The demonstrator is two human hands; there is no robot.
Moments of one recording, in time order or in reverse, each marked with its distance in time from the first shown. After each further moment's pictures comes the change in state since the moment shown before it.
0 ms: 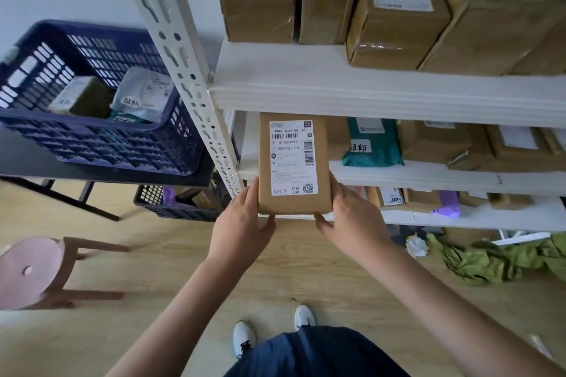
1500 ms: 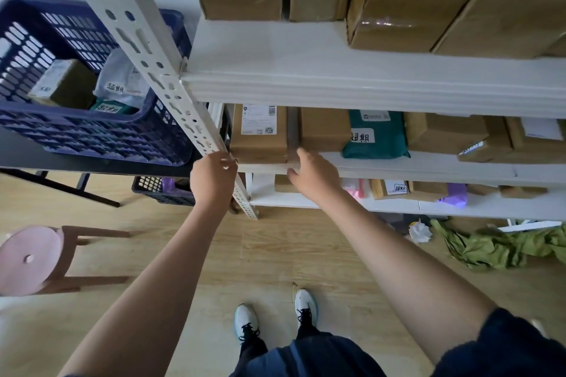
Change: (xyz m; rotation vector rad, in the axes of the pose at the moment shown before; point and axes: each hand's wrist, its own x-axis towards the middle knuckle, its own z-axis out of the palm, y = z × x) left_hand 0.104 -0.061 0.044 -0.076 0.122 -0.483; right_hand 0.115 0.015 0.085 0.201 -0.222 0.196
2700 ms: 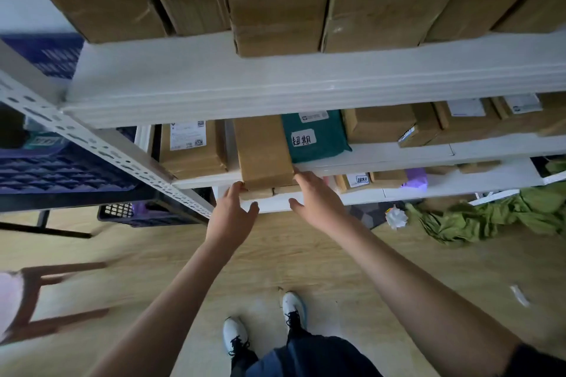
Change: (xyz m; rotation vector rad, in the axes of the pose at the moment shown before) left_hand -0.092 0.070 0.079 0.025 -0.386 0.234; right_hand -0.061 0.131 -0.014 0.069 0.008 -0.039
